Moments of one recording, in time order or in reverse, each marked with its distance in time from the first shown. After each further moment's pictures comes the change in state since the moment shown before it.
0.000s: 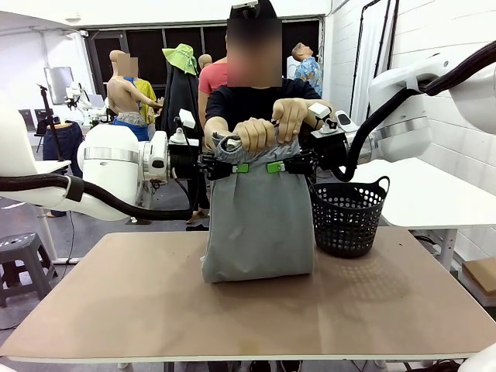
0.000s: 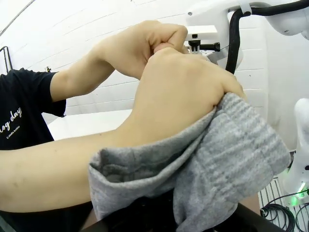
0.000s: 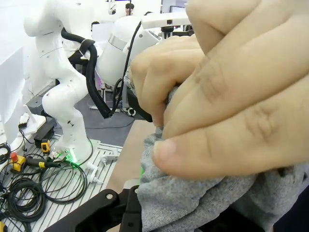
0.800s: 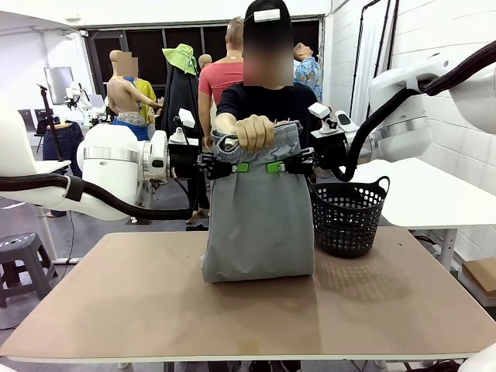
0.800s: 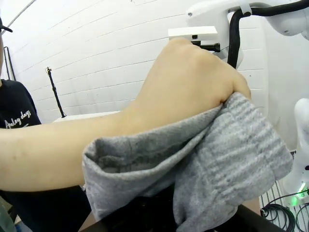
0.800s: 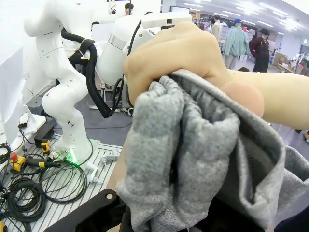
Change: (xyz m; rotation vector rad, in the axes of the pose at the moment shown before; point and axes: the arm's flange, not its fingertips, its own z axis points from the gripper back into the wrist) left arm 0.001 0.000 0.001 0.001 -0.001 -0.002; right arm 0.000 0.000 0.000 0.000 0.000 0.000
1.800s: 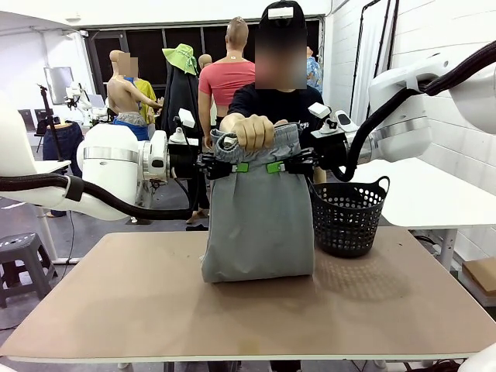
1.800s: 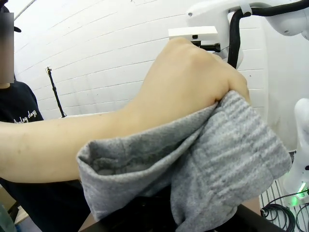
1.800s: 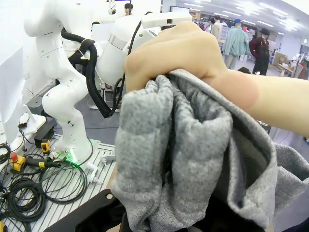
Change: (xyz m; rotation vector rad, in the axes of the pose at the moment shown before) left arm 0.000 0.000 0.000 0.001 0.000 0.000; right arm 0.000 0.000 0.000 0.000 0.000 0.000
